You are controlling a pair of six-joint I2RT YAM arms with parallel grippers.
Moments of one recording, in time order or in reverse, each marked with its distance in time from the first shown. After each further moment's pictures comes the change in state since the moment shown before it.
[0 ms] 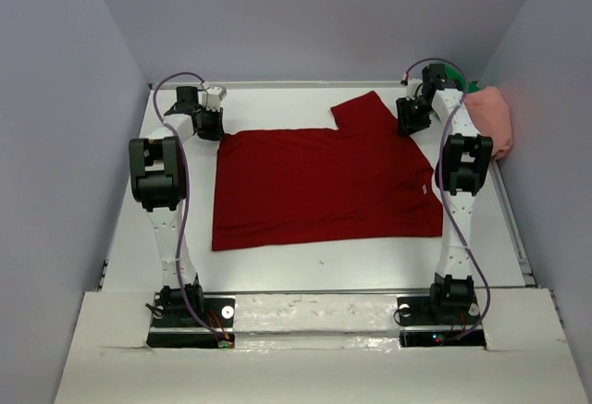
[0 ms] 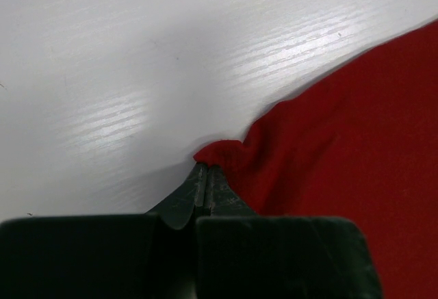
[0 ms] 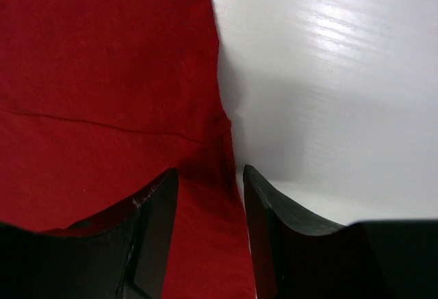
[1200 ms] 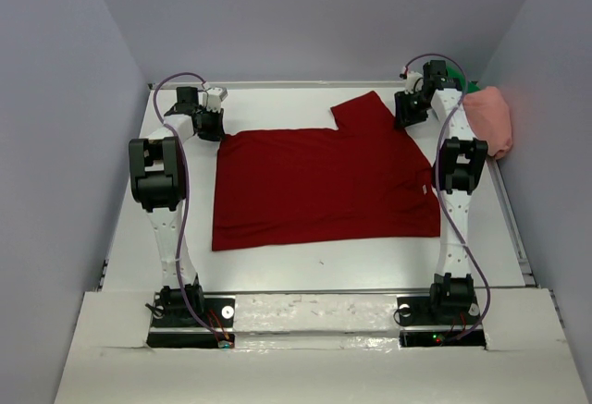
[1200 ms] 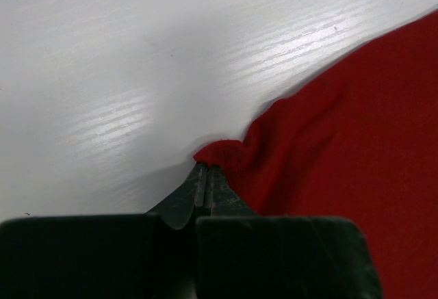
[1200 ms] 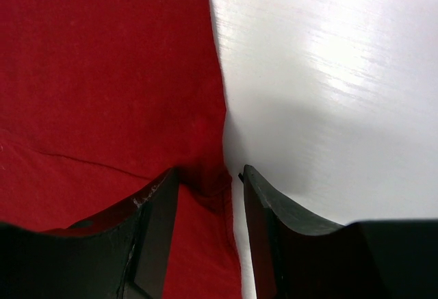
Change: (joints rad) left arm -0.001 -0.006 -0.011 0.001 0.007 0.020; right arm 0.000 0.121 0.195 -0.007 -0.083 -0.019
